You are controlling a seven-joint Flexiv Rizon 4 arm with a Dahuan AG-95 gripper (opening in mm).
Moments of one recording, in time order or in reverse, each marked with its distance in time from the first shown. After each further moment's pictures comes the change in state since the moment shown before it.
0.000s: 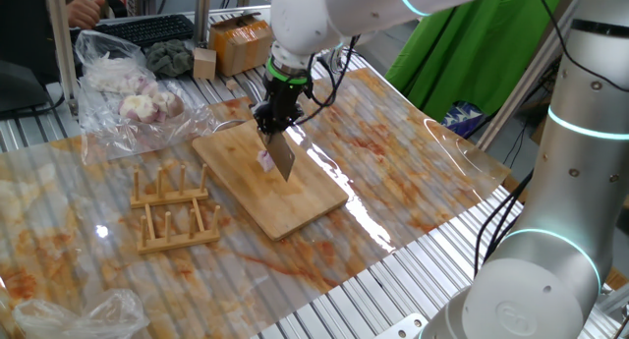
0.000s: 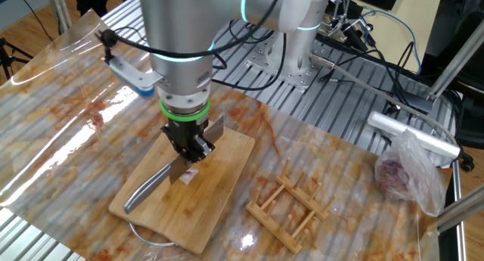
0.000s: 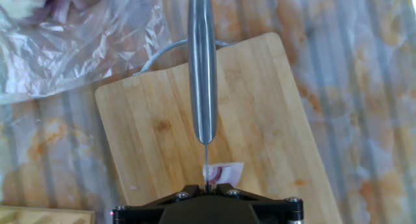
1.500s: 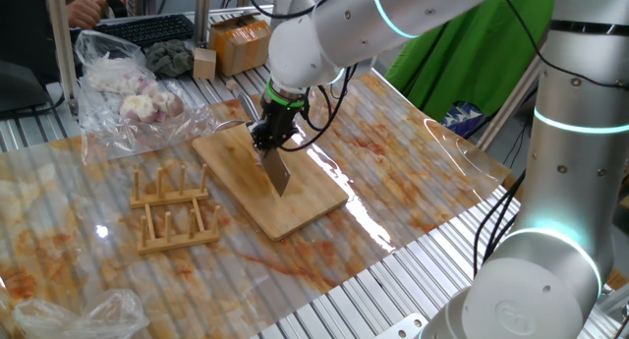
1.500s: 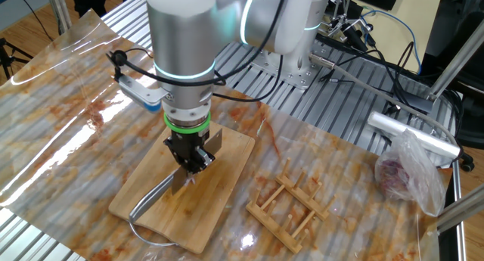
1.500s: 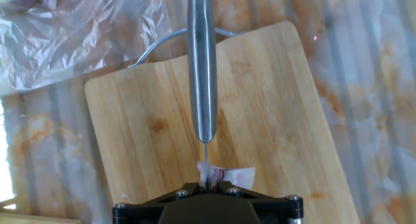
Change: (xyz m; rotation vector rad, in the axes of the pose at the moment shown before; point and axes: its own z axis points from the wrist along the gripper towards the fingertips) arm -0.001 0.000 0.048 -0.020 -0.031 -0.019
